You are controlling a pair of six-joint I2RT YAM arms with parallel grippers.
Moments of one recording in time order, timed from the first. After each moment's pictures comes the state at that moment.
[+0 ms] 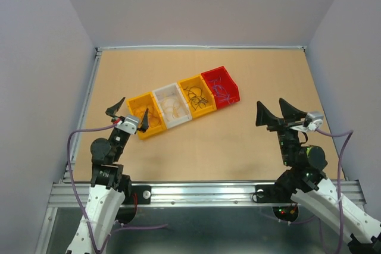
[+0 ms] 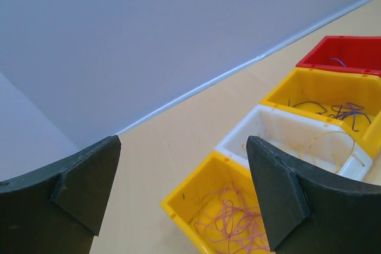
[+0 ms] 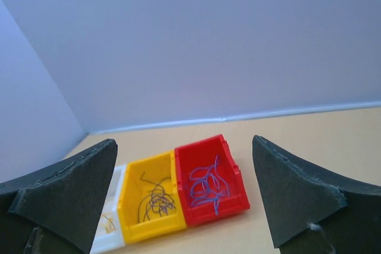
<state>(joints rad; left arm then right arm) -0.14 0.32 0.24 0.30 0.24 0.34 0.72 0.36 0.33 0.47 0.49 0.09</state>
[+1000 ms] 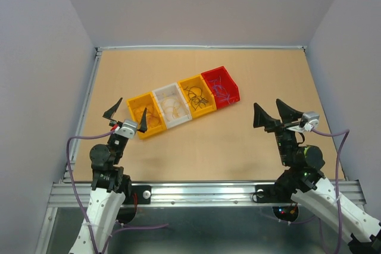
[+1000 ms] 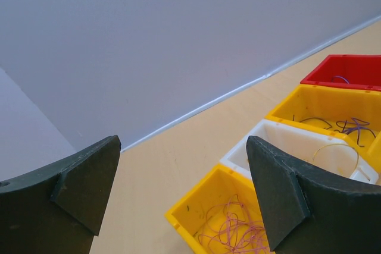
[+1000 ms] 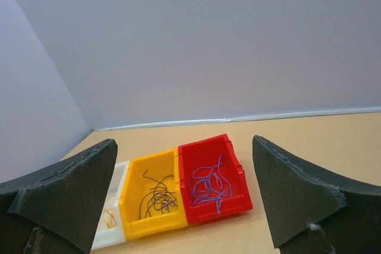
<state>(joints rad) -0.14 0.23 0.17 0.38 0.24 0.34 0.72 0.29 0.27 0.51 0.45 0.08</state>
